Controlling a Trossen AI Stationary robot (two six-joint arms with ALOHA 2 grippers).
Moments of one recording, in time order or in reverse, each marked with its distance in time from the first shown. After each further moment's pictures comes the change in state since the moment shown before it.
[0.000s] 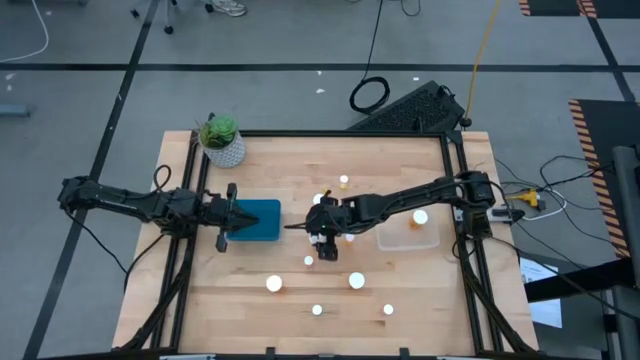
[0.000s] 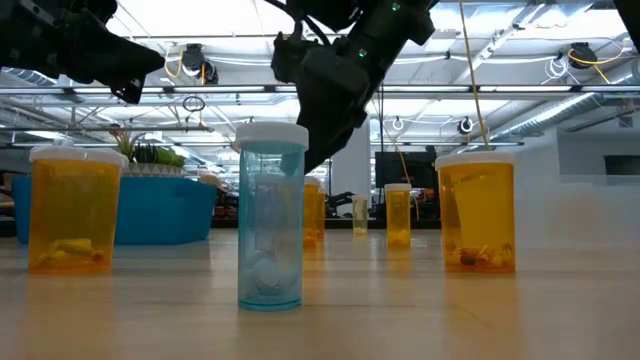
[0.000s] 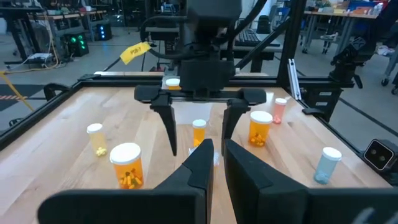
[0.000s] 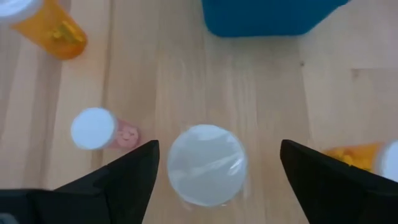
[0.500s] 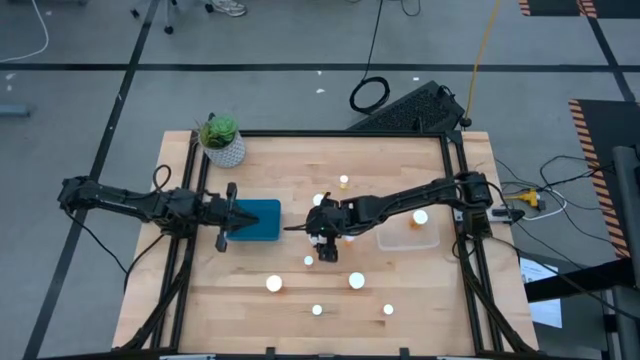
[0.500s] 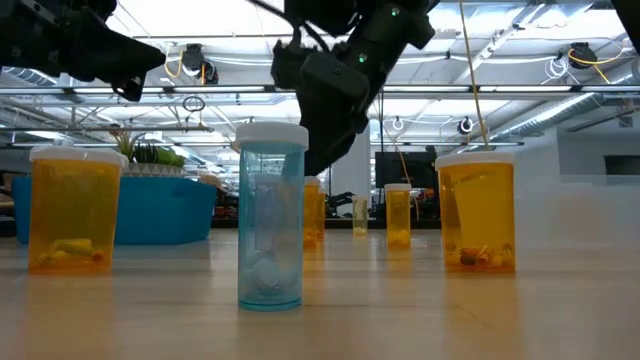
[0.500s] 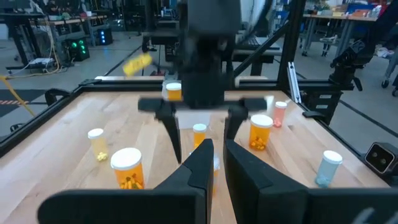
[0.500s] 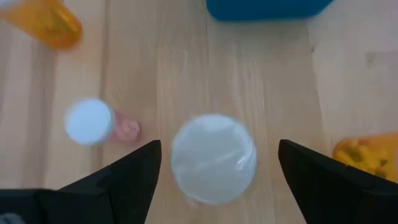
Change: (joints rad) left arm 0.000 0.000 0.000 0.024 0.000 0.010; right arm 0.001 0.019 -0.001 -0.016 -0.003 0.027
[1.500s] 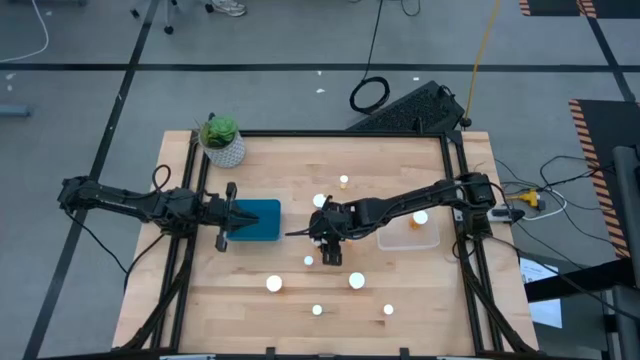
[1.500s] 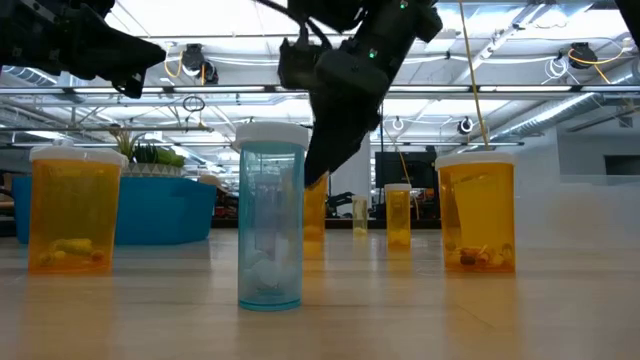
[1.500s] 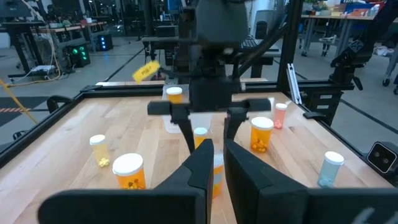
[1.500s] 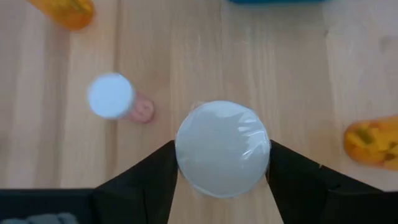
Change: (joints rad) left arm 0.000 0.000 0.000 0.005 0.000 0.026; right arm 0.028 -0.027 -0.001 -0.050 0.000 0.012
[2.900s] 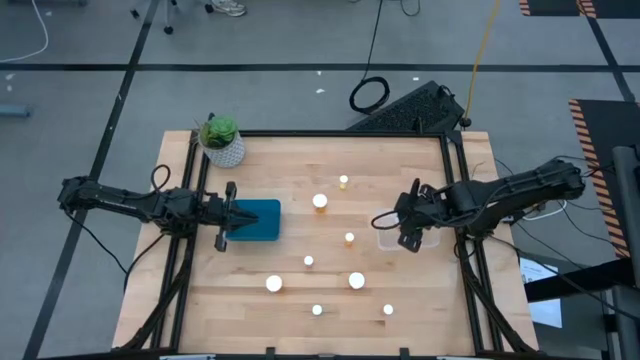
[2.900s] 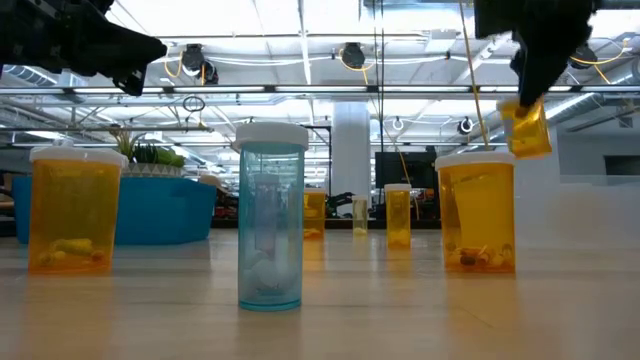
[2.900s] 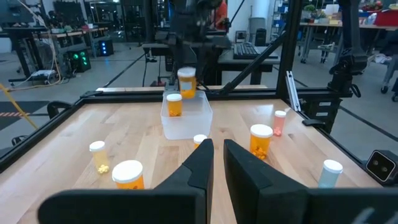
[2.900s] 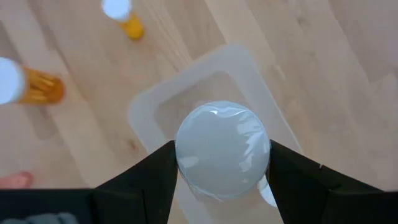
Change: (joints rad) left arm 0.000 0.000 0.000 0.027 0.001 -0.006; right arm 0.112 -0.778 -0.418 -0.620 0.193 0.532
